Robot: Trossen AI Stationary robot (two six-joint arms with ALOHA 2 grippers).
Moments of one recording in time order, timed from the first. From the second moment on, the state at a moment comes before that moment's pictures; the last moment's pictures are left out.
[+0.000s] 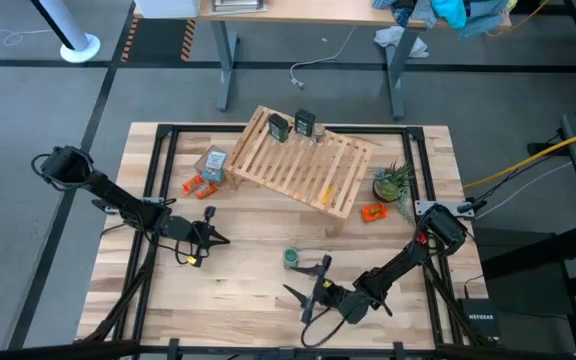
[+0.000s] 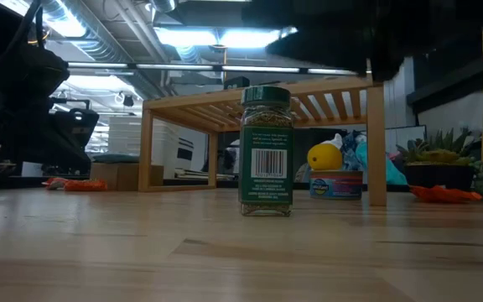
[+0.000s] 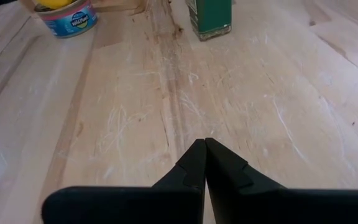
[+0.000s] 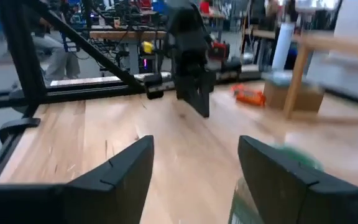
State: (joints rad) left arm -0.40 1.13 0.01 0.64 -0.30 0.03; right arm 0.71 2.10 1.02 0.95 1.06 0.09
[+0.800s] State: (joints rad) left arm -0.41 1.19 0.03 0.74 -0.18 0.05; right arm 0.83 2.10 1.04 0.87 1.45 -0.06
